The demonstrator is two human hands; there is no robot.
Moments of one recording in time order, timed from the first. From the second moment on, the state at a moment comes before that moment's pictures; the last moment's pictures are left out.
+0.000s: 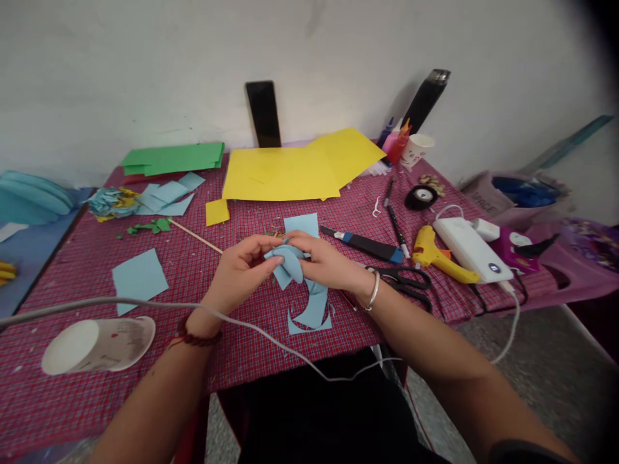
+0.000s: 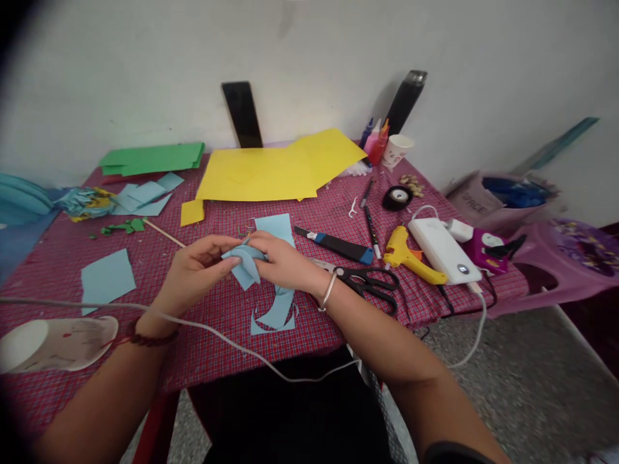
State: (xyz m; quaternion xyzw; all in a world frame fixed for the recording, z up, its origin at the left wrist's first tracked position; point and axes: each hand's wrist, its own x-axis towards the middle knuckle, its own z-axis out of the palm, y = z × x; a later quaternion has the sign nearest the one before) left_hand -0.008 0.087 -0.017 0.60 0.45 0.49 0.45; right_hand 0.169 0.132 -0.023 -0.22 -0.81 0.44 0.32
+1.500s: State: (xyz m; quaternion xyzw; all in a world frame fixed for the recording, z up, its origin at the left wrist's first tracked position) left_hand -0.006 0.096 -0.030 0.39 0.47 0.59 0.54; right_hand 0.170 0.140 -0.028 -0.31 -0.69 0.58 0.30
